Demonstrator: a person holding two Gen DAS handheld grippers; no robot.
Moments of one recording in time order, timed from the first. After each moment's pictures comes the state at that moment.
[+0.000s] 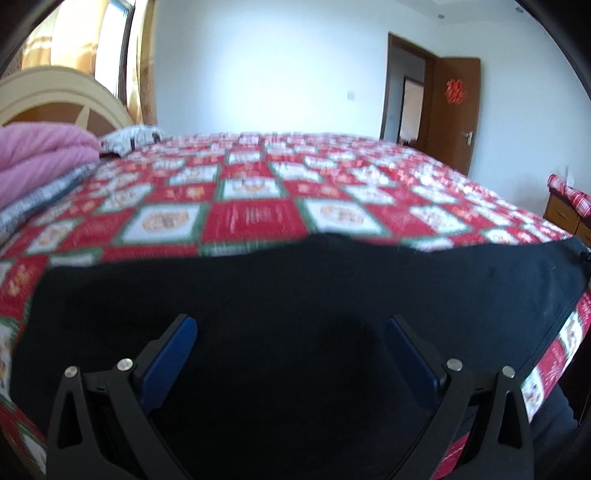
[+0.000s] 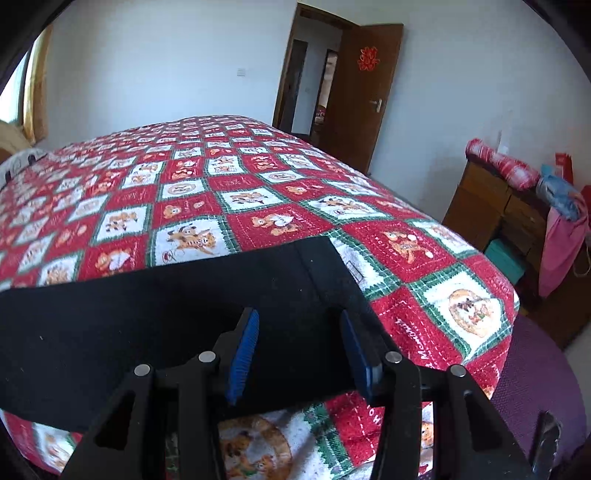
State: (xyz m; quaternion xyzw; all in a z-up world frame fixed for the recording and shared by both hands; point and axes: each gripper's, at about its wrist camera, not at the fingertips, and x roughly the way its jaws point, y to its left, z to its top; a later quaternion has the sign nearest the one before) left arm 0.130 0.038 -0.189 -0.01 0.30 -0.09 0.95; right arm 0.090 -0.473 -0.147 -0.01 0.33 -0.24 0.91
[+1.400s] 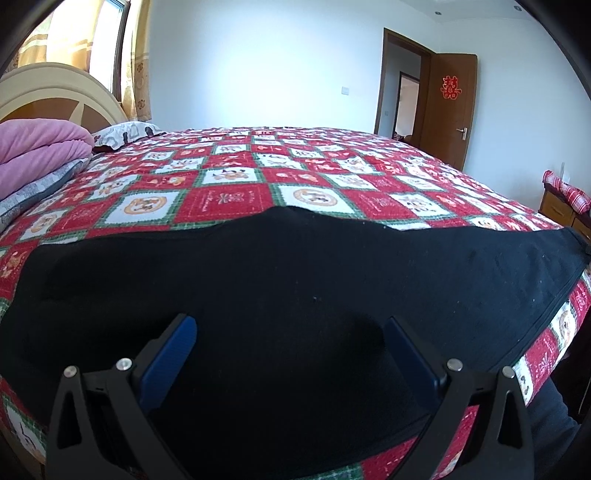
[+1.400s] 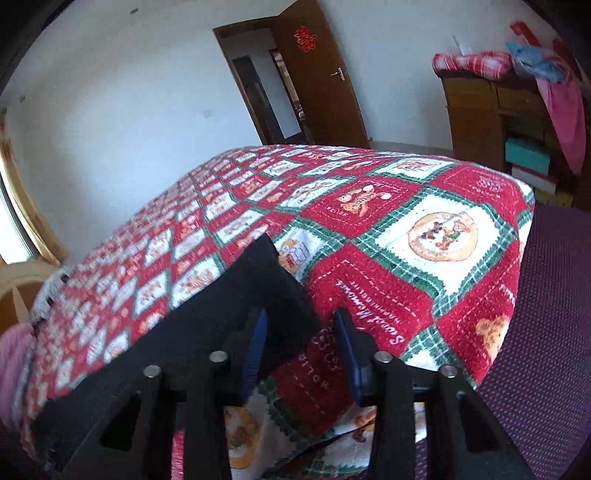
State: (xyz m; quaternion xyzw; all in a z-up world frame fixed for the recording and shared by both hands) left arm 0.109 0.014 -0.190 -0.02 0.30 -0.10 0.95; right arm 0.039 -0.535 -0.148 0.23 0.27 -0.20 0.91
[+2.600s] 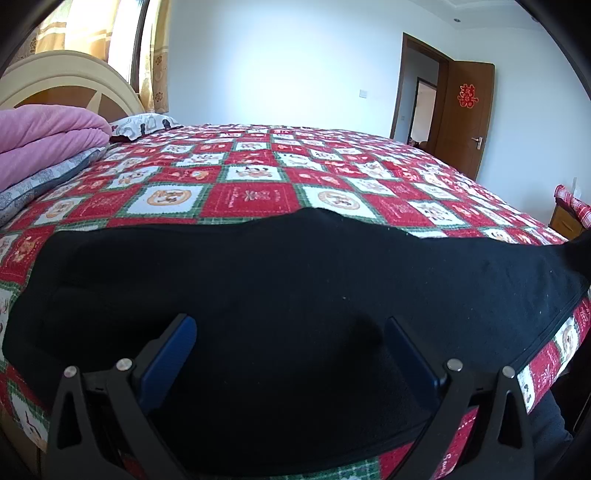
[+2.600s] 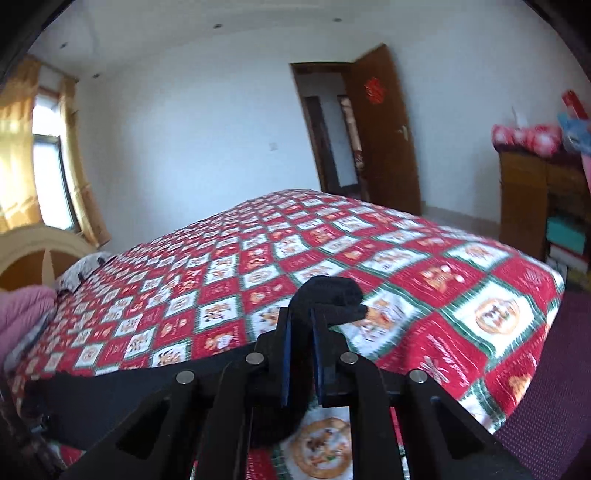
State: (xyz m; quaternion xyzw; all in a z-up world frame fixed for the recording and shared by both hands) left arm 0.108 0.028 -0.190 -0.04 0.30 -0.07 0.95; right arm 0.035 -0.466 -0.095 0.13 0.18 -0.11 0.97
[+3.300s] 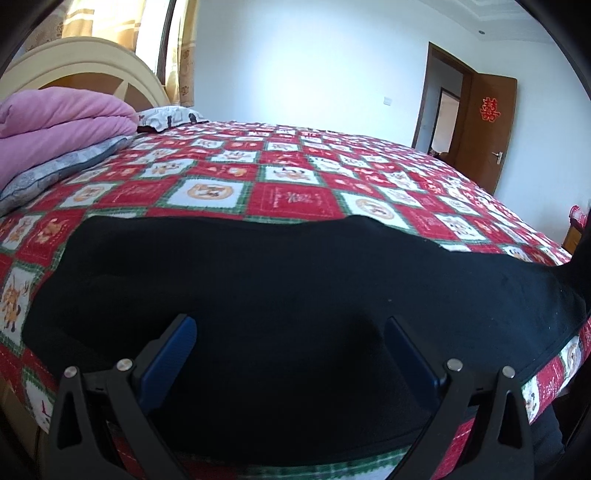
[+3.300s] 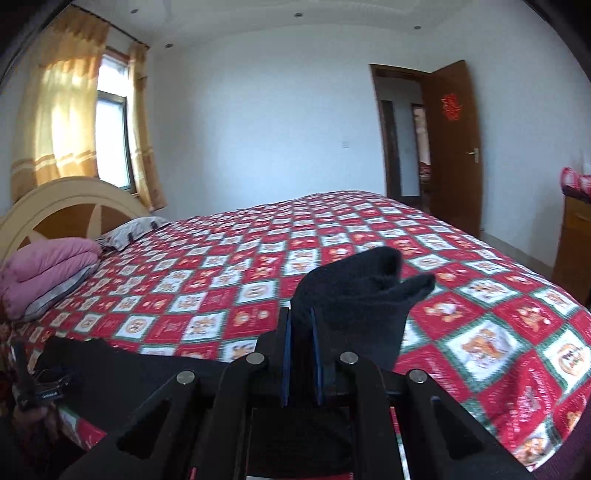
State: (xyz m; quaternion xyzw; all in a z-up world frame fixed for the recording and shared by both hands) left arm 0.106 0.056 -0.189 -0.06 0.31 -0.03 0.95; right arm 0.076 -0.371 -0.078 0.06 0.18 0.01 0.98
